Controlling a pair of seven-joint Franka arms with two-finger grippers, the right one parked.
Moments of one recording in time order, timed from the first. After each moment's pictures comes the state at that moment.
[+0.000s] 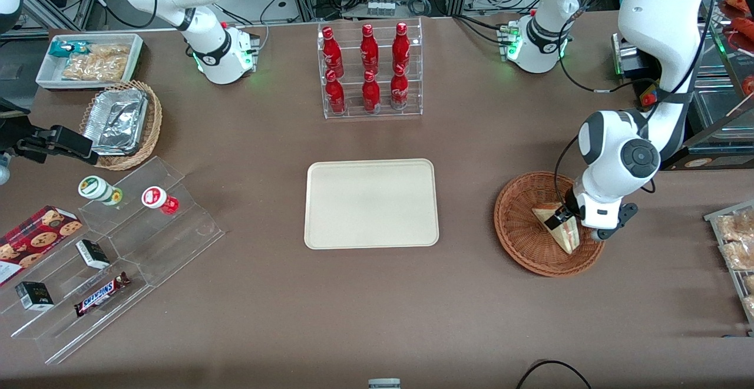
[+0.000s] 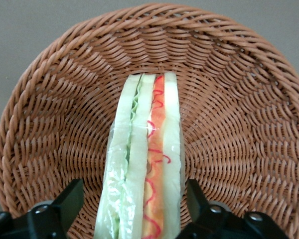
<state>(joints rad) -0.05 0.35 -0.04 -2.14 0.00 2.51 -0.72</state>
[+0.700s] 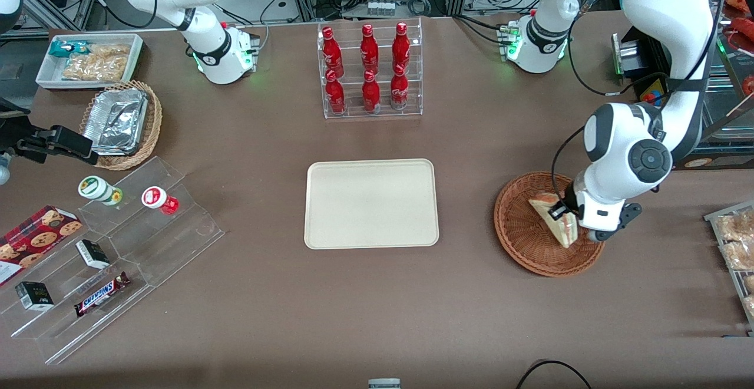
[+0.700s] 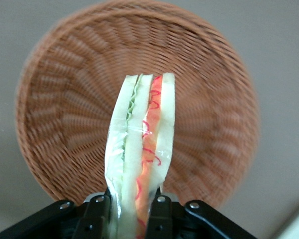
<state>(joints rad) -0.08 0.30 -0.10 -1.96 0.00 2.18 -0.71</state>
